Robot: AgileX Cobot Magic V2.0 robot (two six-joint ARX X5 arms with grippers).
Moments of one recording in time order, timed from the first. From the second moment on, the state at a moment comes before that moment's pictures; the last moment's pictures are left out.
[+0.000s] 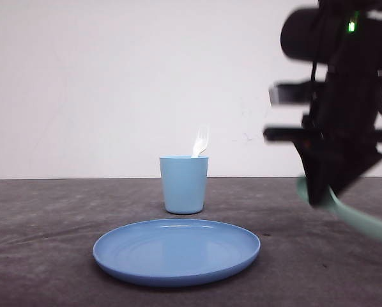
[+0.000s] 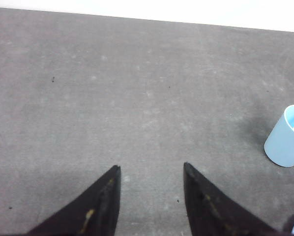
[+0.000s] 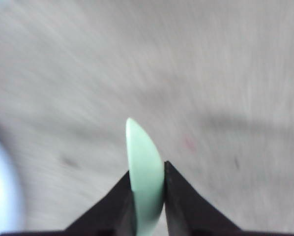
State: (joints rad) left arm -0.03 0.64 0.66 -0.44 0.10 -0.07; right arm 0.51 1.48 0.94 -0.52 0.06 0.27
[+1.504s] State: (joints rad) left arm -0.03 0.64 0.66 -0.44 0.10 -0.09; right arm 0.60 1.78 1.06 0.64 -0.14 -0.17
